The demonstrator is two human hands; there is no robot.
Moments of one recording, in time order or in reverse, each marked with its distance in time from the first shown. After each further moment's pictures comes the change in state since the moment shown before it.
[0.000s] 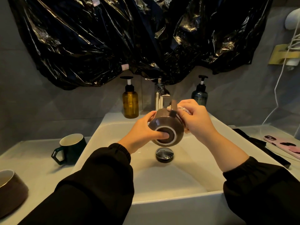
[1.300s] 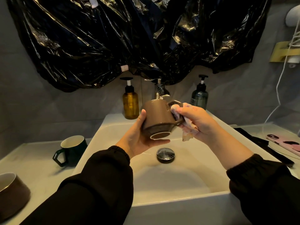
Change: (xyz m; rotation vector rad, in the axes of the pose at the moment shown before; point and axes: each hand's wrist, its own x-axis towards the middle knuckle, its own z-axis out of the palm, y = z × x) left_hand -0.008 -0.003 -0.002 -0.919 -0.101 -0.313; right_hand -0.003 -0.016 -0.011 0.747 -0.307 0.384
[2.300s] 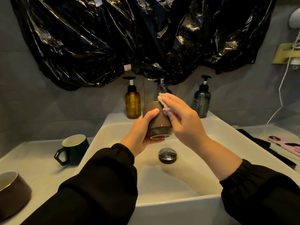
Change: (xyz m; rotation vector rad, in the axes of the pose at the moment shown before) left_hand -0.001 0.006 0.011 0.308 0.204 0.131; right_hand 0.004 0.027 0.028 -1.000 0.149 -0.852
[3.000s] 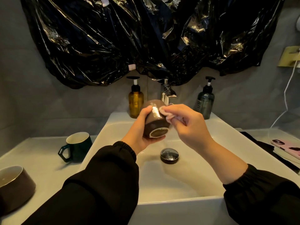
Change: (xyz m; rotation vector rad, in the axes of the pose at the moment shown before) left_hand -0.002 0.004 -0.004 -0.162 0.089 -0.095; right_hand -0.006 -0.004 -0.004 0.153 -0.013 0.082
